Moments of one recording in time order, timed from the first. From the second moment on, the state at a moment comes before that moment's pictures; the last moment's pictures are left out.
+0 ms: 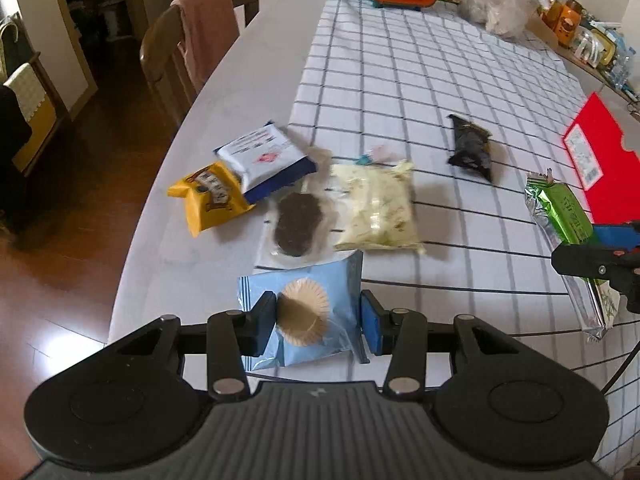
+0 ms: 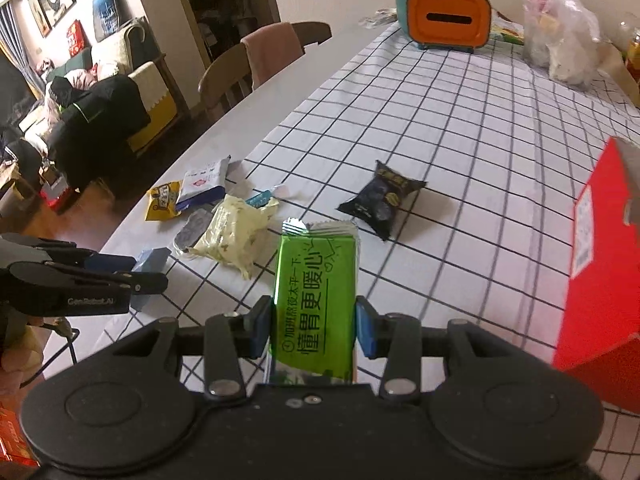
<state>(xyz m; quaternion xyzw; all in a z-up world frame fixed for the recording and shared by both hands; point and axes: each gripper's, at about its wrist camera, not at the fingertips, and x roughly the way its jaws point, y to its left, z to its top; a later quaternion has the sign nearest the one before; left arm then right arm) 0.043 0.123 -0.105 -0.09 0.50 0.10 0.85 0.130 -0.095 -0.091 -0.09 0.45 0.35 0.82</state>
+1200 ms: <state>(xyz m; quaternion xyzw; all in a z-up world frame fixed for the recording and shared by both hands) 0.158 -0.150 0.007 0.02 0.42 -0.03 0.91 0.202 -0.341 -0.012 -0.02 0.39 0.24 0.89</state>
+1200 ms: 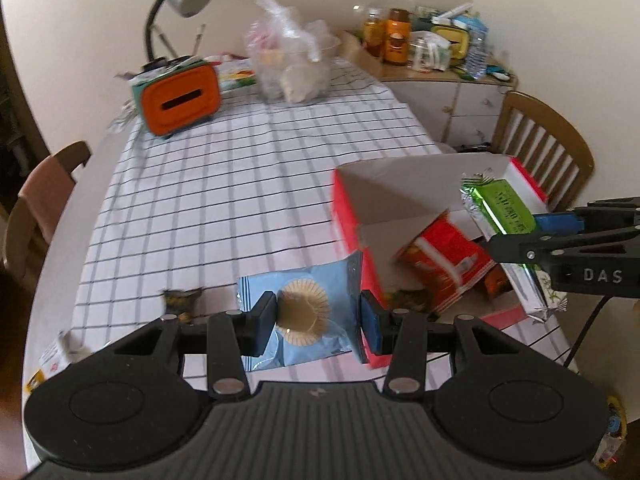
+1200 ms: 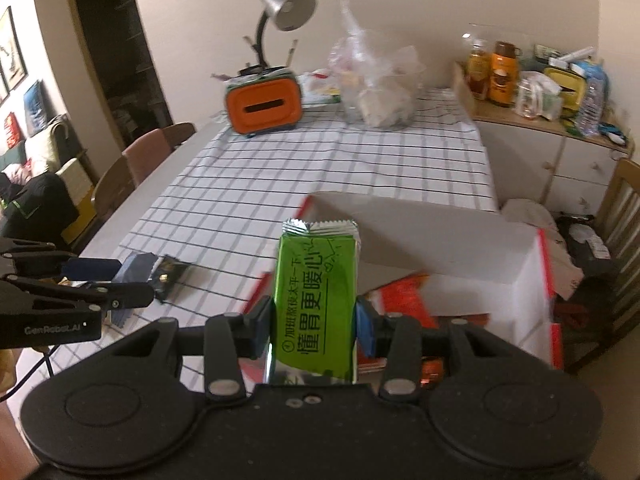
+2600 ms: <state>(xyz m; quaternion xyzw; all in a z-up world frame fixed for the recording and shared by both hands) 0.269 -0.293 -0.083 0.10 0.53 -0.06 0.84 0.320 -0.375 -0.098 -0.12 0.49 0.21 0.84</state>
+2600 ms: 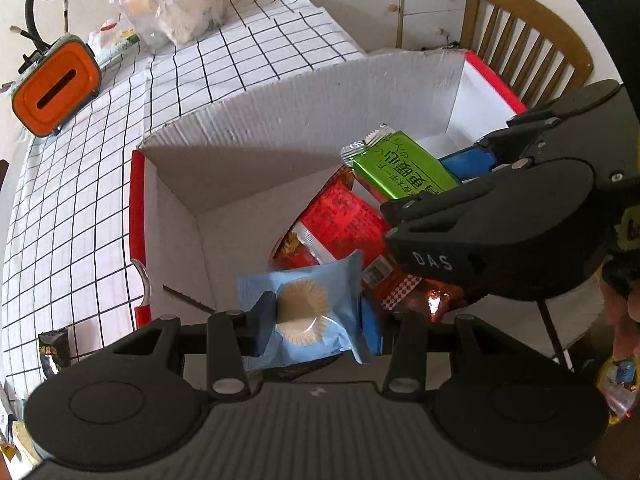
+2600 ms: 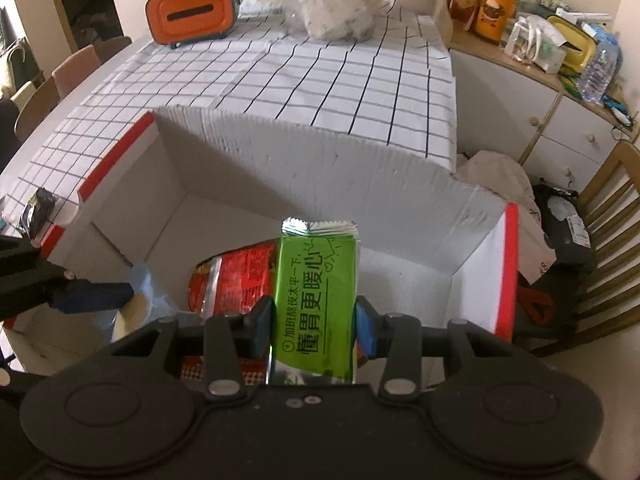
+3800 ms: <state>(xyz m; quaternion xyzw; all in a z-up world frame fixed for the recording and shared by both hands) 0.223 -0.275 -0.033 0.07 0.48 -0.06 0.87 0.275 -0.402 -0.042 -0.06 0.43 0.25 0.86</state>
